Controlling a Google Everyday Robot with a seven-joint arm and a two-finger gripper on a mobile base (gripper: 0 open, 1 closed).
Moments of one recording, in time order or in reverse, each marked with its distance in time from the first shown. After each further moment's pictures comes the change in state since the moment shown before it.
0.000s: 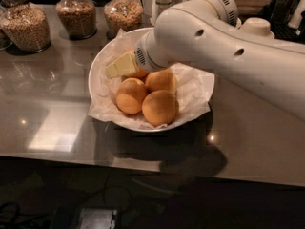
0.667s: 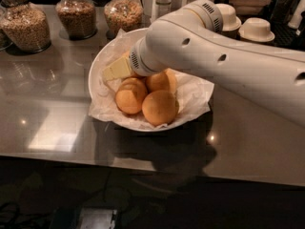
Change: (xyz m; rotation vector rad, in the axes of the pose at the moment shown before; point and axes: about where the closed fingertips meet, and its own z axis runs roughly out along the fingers) arm 0.005 0.005 0.024 0.000 0.014 0.037
